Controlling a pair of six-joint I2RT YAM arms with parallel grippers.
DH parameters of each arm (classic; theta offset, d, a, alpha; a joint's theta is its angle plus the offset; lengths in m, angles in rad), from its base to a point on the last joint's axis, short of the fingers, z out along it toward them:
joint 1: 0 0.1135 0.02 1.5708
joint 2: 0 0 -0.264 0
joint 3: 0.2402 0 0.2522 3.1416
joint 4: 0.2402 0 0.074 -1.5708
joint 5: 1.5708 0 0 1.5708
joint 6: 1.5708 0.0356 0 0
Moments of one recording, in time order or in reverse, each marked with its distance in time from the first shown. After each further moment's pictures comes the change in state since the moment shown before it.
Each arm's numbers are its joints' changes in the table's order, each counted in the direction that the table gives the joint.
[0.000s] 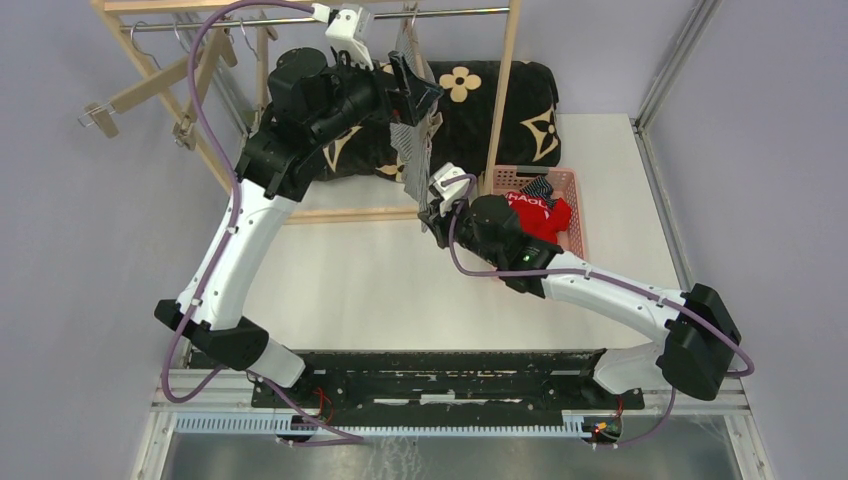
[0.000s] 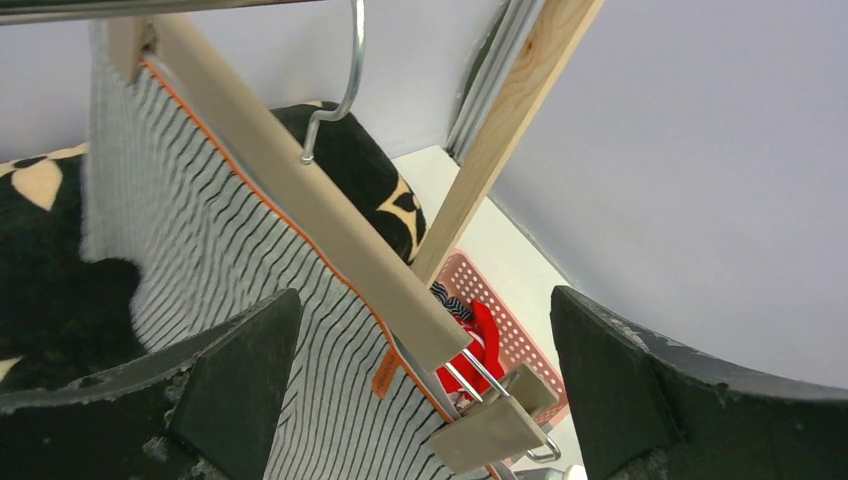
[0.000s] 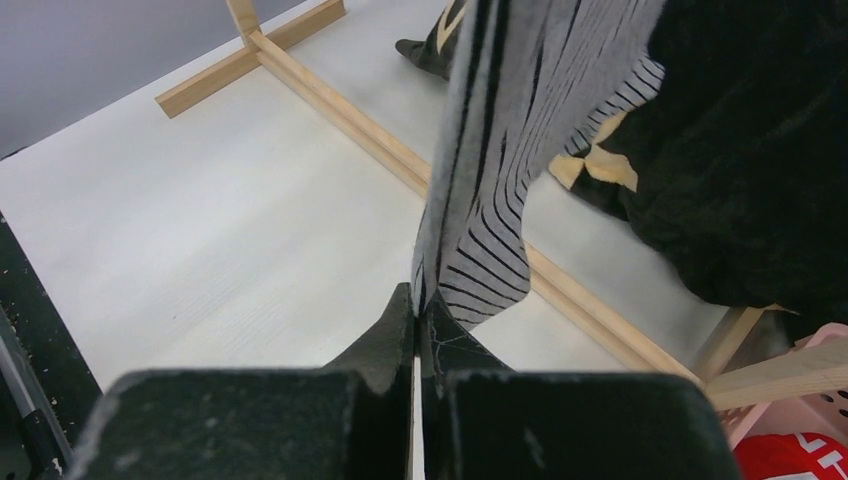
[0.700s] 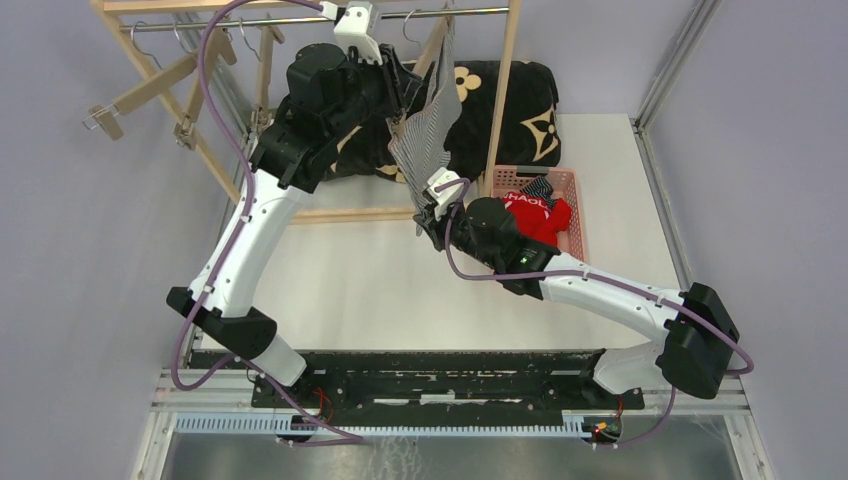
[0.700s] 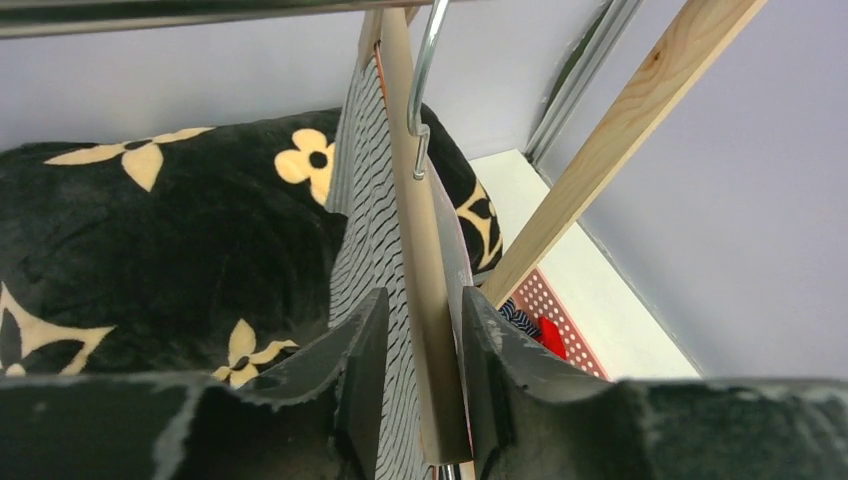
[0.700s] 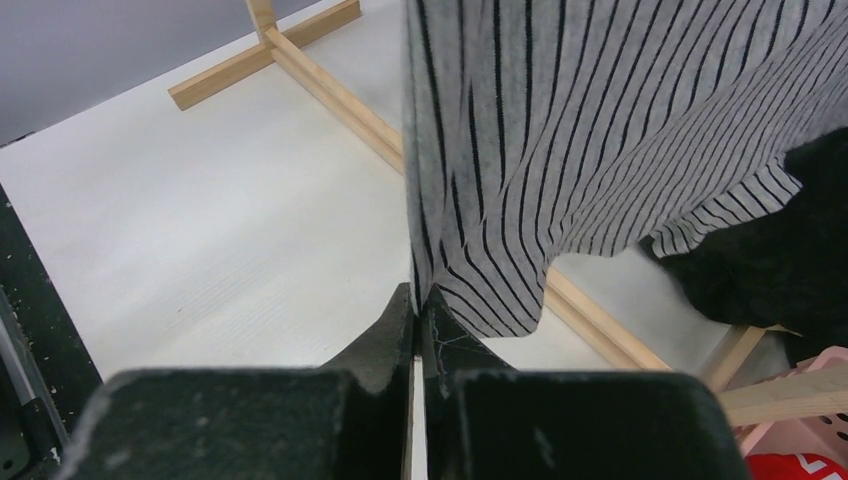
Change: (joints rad) left arm -0.016 -0.066 0.047 0.042 -0.191 0.042; right arm 0.029 -0.006 0.010 -0.002 -0.005 -0.034
